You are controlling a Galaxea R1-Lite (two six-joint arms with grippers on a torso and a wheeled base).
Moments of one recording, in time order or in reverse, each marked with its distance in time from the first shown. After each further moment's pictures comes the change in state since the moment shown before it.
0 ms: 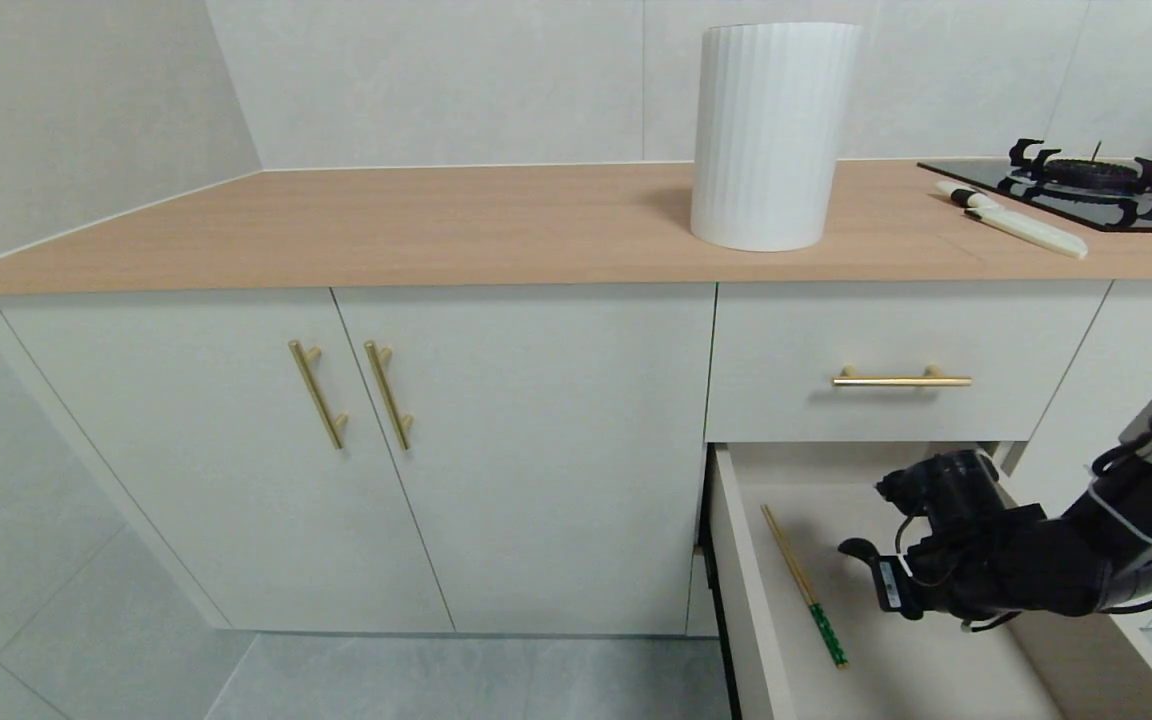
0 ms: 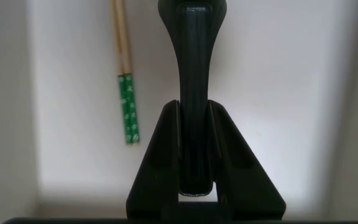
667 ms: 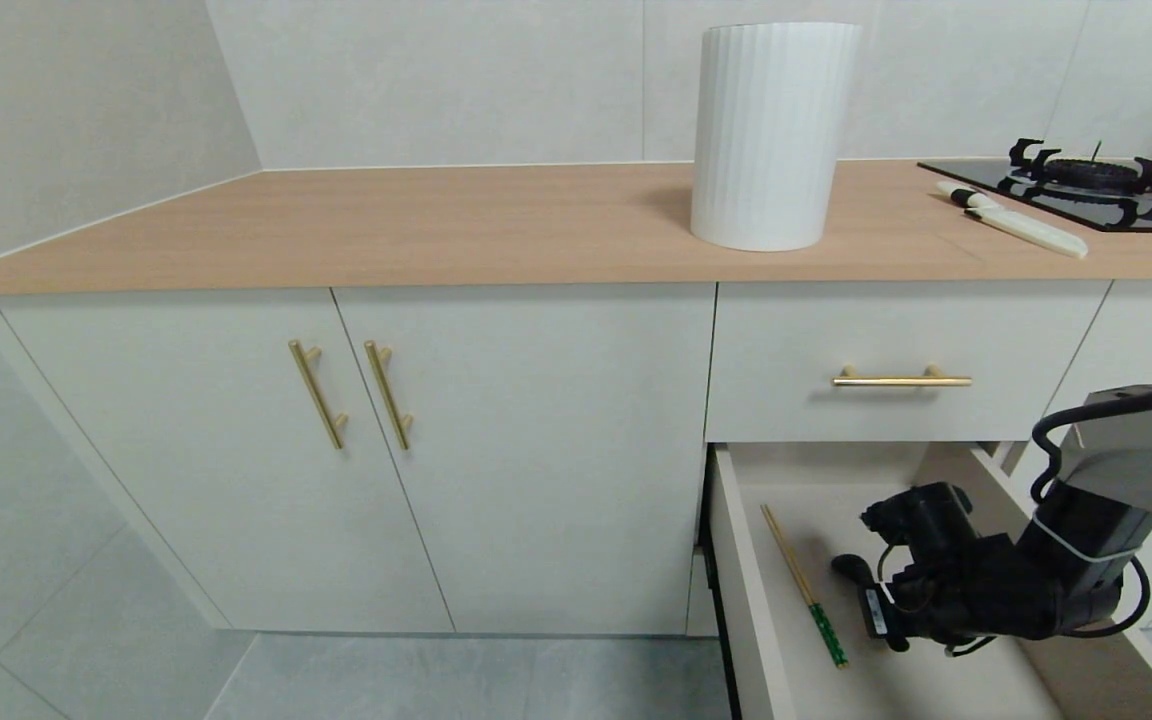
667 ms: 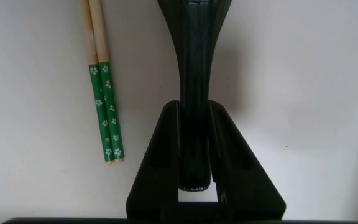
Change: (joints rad) left arm 0.000 0.000 0.000 0.000 0.000 0.000; right arm 0.001 0.141 0.002 -0.092 -0.002 -0.003
